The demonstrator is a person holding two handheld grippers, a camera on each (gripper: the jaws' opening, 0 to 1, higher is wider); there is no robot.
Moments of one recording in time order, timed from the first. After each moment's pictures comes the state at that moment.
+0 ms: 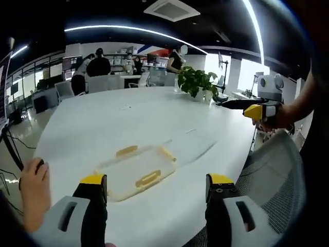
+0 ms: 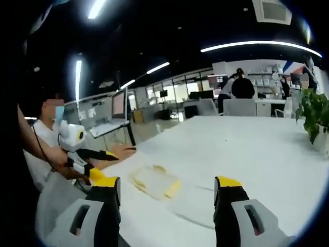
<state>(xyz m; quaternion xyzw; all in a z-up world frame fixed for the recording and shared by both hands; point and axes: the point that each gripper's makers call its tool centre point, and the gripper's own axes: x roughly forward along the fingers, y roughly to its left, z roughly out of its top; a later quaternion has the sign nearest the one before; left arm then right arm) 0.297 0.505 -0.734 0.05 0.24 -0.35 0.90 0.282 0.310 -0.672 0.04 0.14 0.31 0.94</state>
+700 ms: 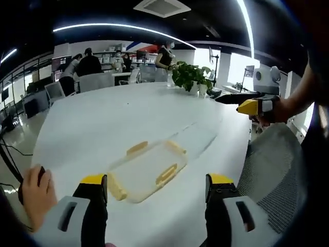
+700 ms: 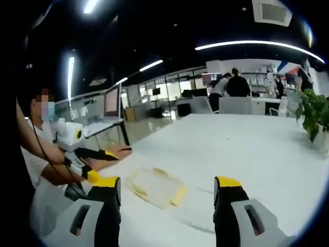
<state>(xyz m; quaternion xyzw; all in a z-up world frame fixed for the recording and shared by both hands) 0.324 0.536 -0.746 0.07 0.25 -0.40 0.88 0.305 0.353 -0.683 0.03 0.15 0.28 0.95</state>
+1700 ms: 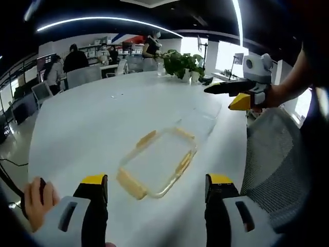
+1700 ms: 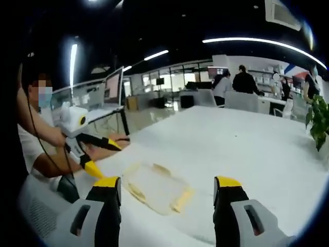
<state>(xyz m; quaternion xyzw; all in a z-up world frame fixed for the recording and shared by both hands) 0.353 0.555 -0.767 0.12 0.28 -0.45 0.84 0.340 0.386 -0.707 -0.02 0.18 0.30 0.94</state>
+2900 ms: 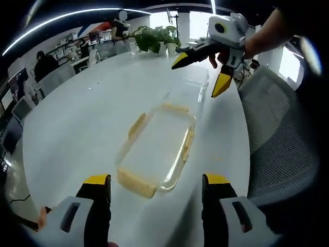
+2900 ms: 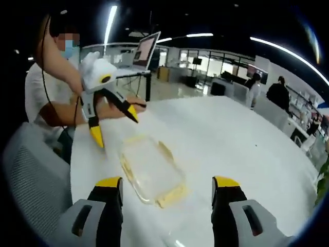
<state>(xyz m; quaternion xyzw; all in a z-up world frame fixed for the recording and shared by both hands) 0.360 0.550 -0.794 0.25 0.32 -0.51 0.76 0.360 0.398 -0.745 -0.19 0.23 0.42 0.86</state>
